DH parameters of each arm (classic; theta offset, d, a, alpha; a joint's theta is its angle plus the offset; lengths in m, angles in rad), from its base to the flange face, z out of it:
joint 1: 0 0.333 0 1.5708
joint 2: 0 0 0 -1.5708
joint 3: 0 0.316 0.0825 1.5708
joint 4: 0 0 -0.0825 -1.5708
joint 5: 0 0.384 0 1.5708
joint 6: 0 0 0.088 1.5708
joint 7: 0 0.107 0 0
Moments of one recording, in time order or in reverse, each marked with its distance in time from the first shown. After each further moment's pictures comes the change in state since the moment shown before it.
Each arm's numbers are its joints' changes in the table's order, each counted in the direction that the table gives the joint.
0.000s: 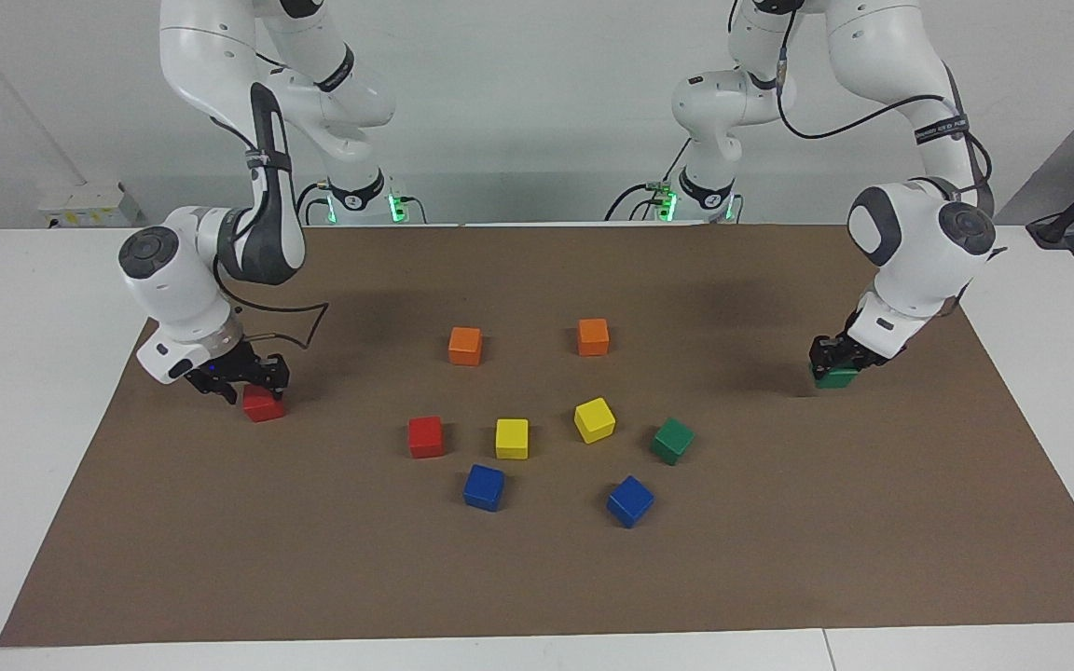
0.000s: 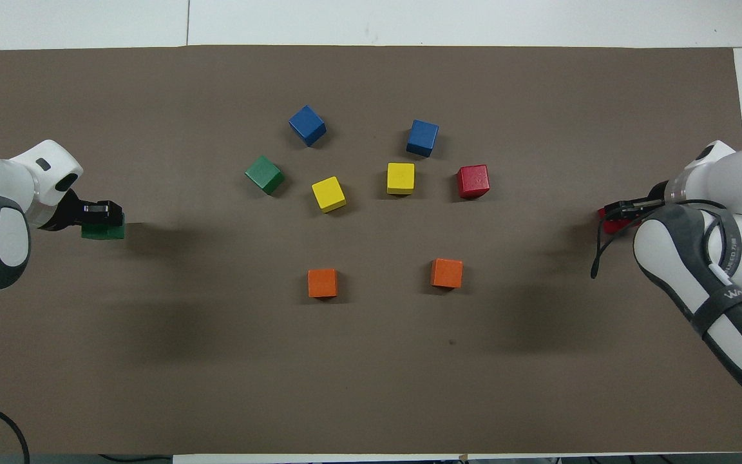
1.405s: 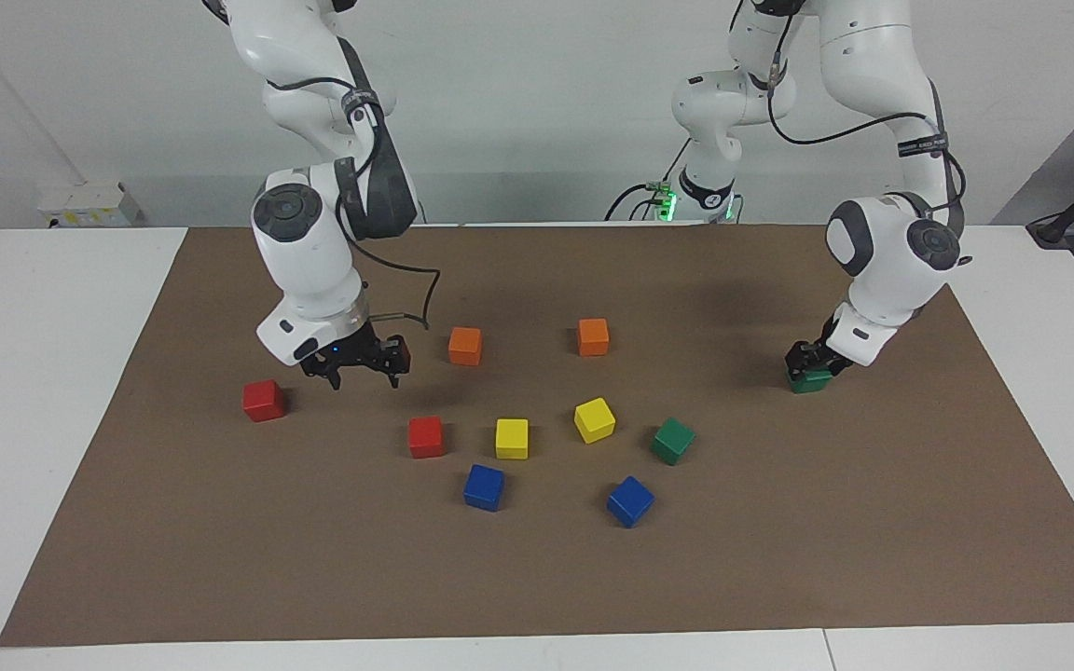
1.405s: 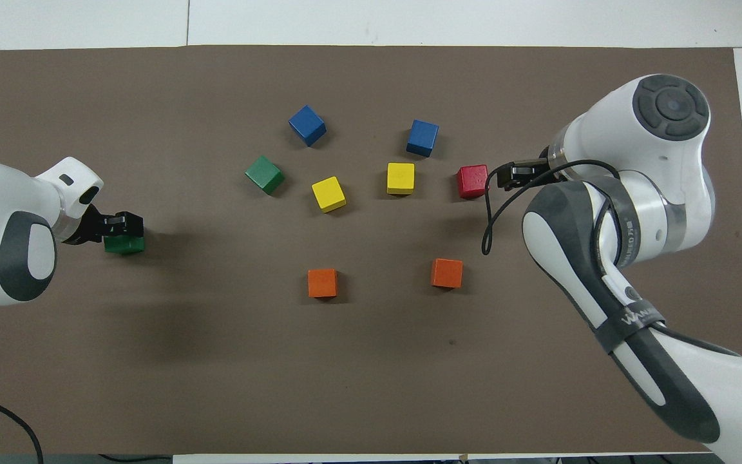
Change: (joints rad) left arm -0.002 -0.006 -0.013 -0.077 0.000 0.059 -0.101; right arm 0.329 -0.058 0.030 0.341 0.001 -0.287 0.408
